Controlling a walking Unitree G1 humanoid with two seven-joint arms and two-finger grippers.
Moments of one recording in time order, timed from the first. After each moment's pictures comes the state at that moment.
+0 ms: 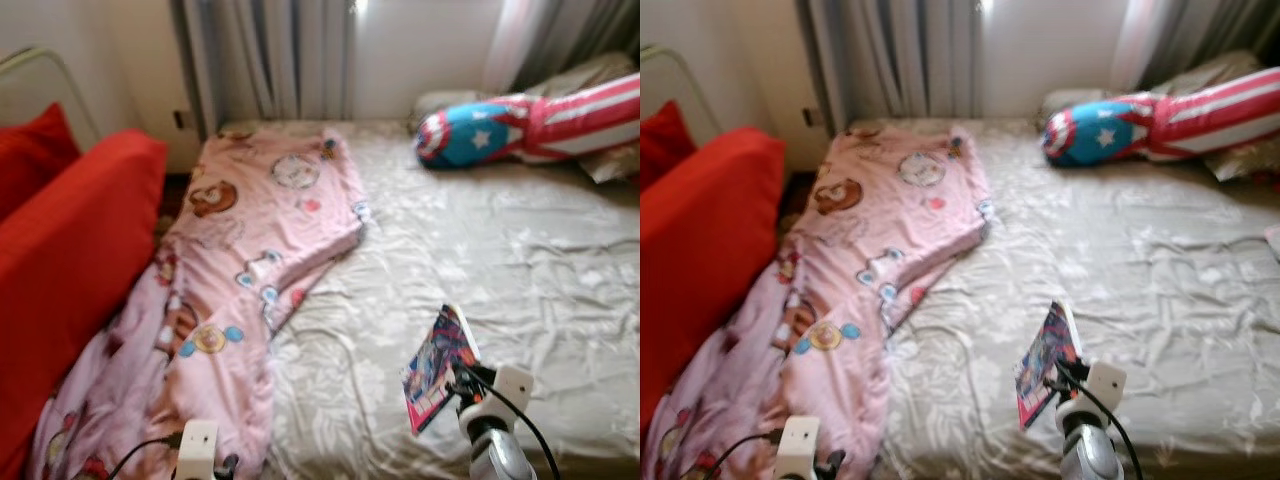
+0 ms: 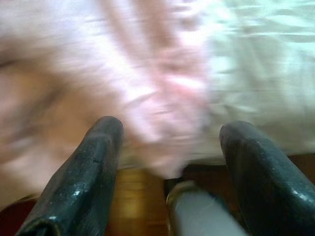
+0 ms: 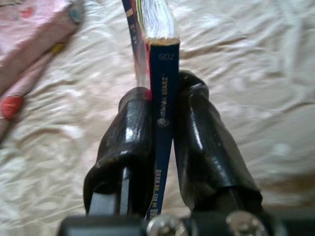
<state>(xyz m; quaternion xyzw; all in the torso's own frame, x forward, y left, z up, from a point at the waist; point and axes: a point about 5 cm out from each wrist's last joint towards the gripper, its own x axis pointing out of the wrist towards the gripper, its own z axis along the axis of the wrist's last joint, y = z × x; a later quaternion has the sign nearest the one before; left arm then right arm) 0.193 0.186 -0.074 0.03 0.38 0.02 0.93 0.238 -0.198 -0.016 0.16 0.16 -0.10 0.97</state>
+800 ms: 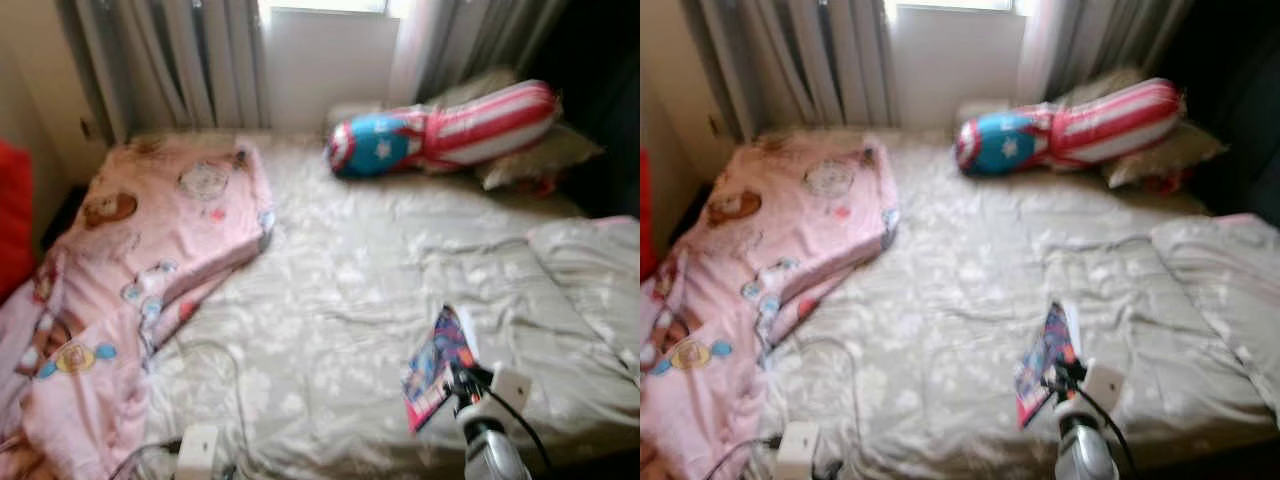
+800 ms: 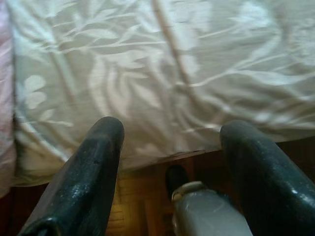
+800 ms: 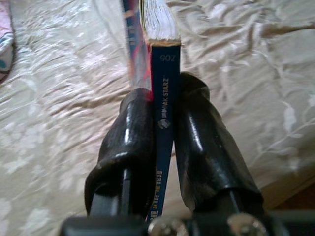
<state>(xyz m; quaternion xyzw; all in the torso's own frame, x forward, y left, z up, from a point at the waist) 0.190 0.199 -0.074 0.05 0.38 0.02 0.92 0.242 -0.185 -0.015 0.18 0.15 -0.09 0.97</state>
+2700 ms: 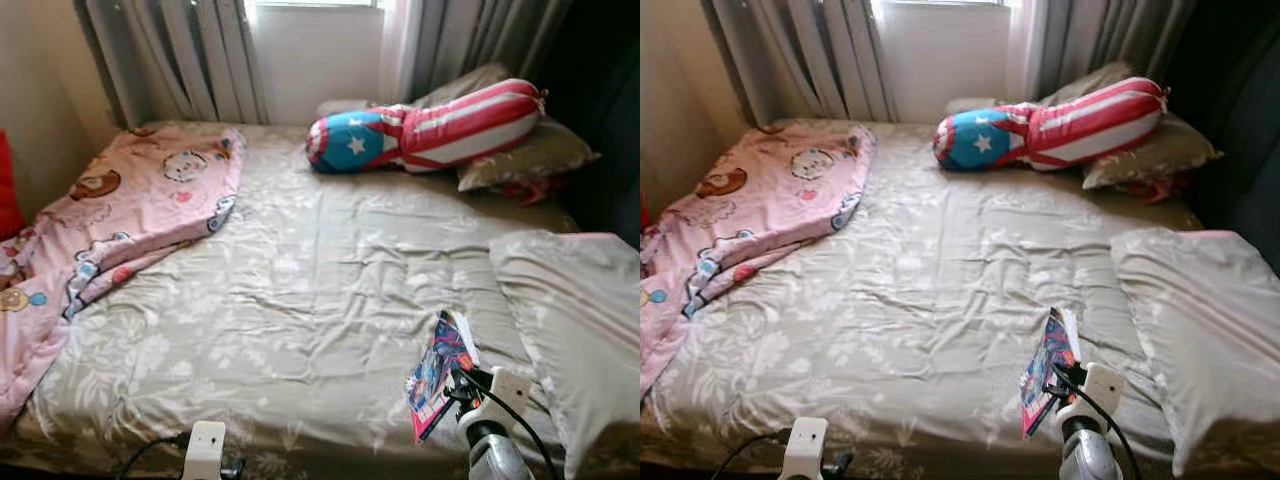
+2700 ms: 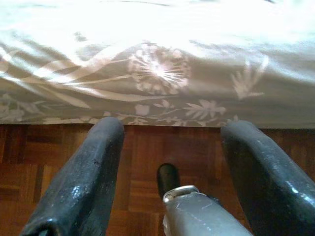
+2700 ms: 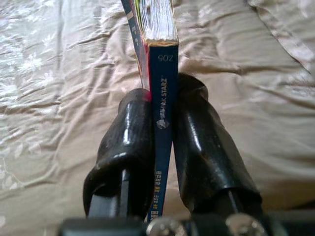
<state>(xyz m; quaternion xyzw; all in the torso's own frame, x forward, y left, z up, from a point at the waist) 0.190 0.189 -0.075 0.04 0.38 0.01 0.92 0.237 -0.192 -0.023 0.15 0.18 -0.09 0.97</state>
